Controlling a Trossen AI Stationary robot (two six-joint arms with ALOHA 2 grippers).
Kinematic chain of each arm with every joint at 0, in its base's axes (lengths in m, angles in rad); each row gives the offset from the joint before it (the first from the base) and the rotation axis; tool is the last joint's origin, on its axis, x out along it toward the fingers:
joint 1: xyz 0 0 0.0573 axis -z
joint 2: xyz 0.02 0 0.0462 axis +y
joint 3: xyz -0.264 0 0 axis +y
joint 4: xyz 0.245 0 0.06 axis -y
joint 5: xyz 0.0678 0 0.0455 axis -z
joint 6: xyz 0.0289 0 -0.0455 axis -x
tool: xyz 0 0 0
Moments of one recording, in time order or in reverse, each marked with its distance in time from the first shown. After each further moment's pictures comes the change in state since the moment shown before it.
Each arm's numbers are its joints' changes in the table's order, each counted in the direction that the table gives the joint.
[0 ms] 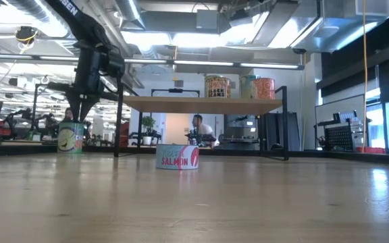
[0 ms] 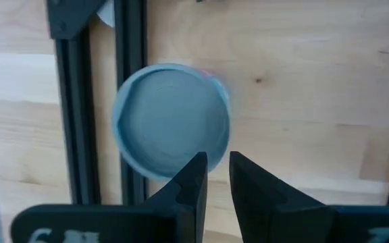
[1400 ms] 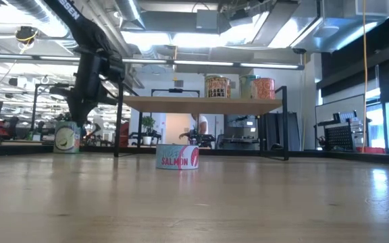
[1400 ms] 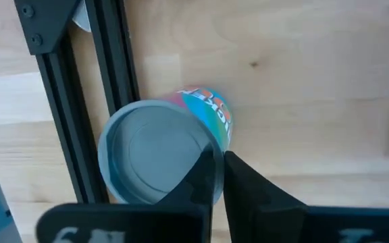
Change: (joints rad) left arm 0.013 0.015 0.030 0.021 0.005 -0.152; right arm 0.000 0.000 0.000 0.000 0.000 0.000
